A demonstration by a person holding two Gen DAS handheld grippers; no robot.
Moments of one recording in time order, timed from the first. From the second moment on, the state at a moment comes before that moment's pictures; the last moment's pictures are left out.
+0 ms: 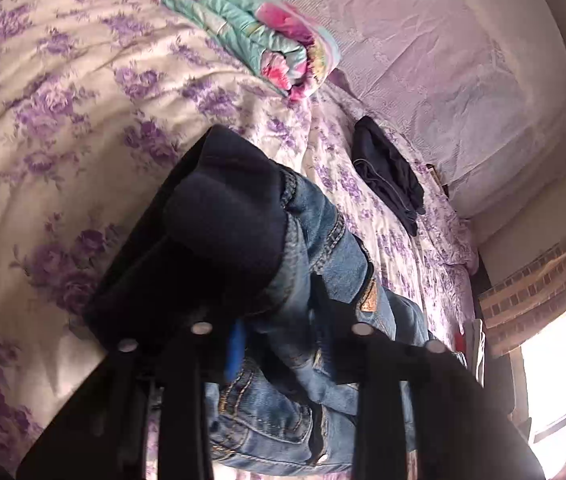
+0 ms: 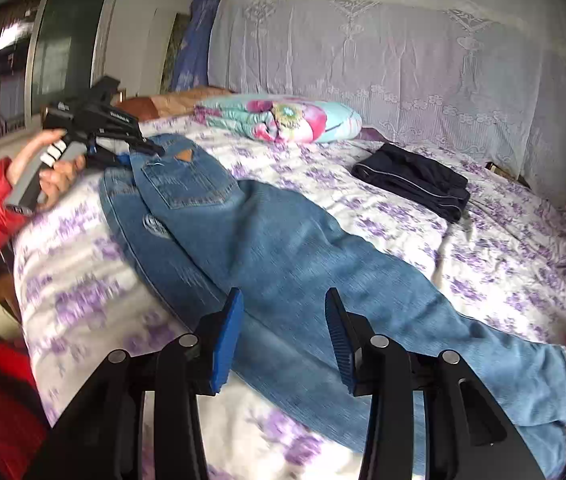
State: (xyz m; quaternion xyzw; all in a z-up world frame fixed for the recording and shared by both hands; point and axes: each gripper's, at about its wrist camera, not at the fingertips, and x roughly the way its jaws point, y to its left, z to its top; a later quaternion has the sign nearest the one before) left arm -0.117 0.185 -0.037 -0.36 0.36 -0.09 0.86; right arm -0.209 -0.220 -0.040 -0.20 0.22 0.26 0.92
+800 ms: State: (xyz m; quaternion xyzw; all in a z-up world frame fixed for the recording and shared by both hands) left arm -0.176 0.186 -0.055 -0.35 0.38 -0.13 0.85; right arm -0.236 -0.198 -0.087 -0.38 0.23 0.23 0.87
